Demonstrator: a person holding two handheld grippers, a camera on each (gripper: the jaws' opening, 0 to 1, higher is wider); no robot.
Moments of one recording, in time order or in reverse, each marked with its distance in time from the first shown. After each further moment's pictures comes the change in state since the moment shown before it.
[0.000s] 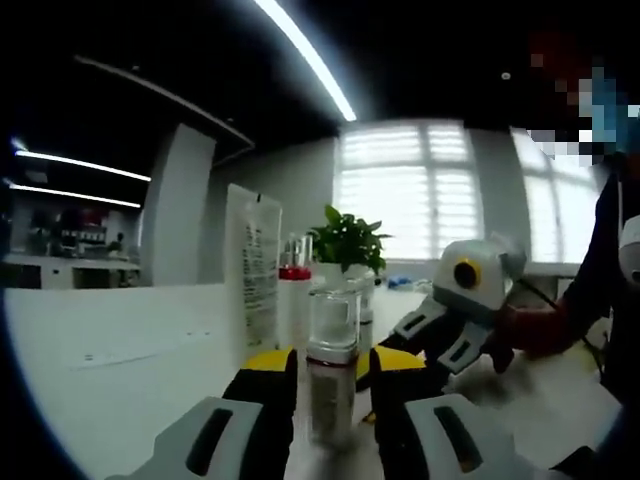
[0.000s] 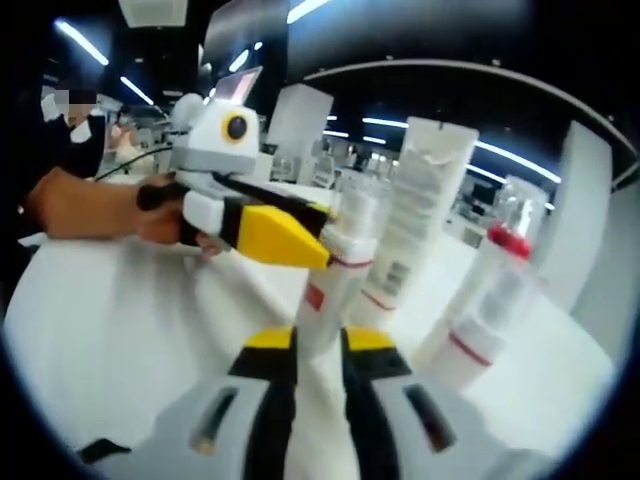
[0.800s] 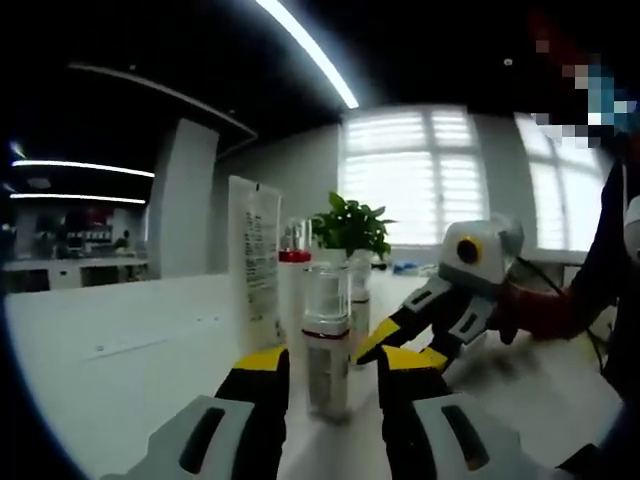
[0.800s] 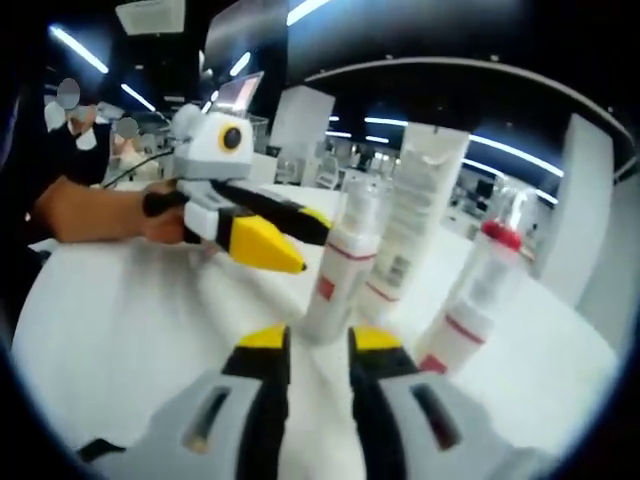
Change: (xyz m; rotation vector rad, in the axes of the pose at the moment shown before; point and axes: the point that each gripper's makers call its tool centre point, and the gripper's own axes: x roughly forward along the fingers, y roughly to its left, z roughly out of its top) left arm -0.017 -0.004 -0.014 0.023 0.063 0.041; right arm -0.014 0.007 -0.001 0.021 -0.003 0.024
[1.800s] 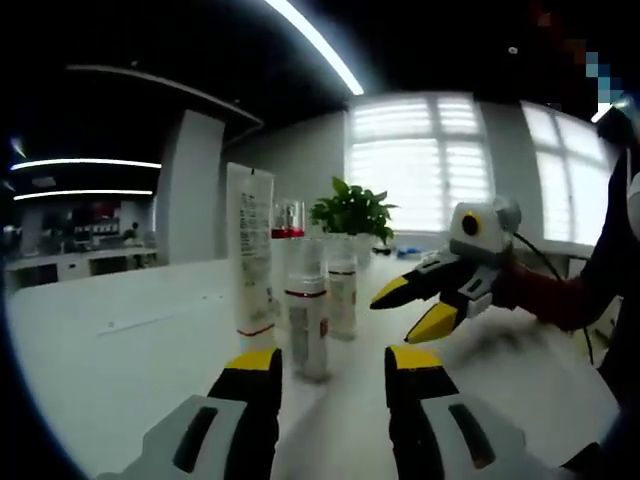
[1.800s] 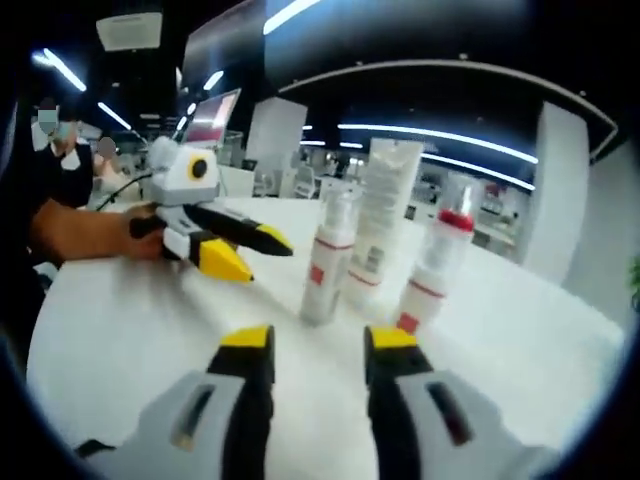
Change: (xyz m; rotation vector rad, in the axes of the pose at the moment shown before) left arm -0.027 -0.020 -0.017 -0.005 0.057 0.045; right arm -0.044 -0.001 -0.003 0.106 -0.047 -0.100
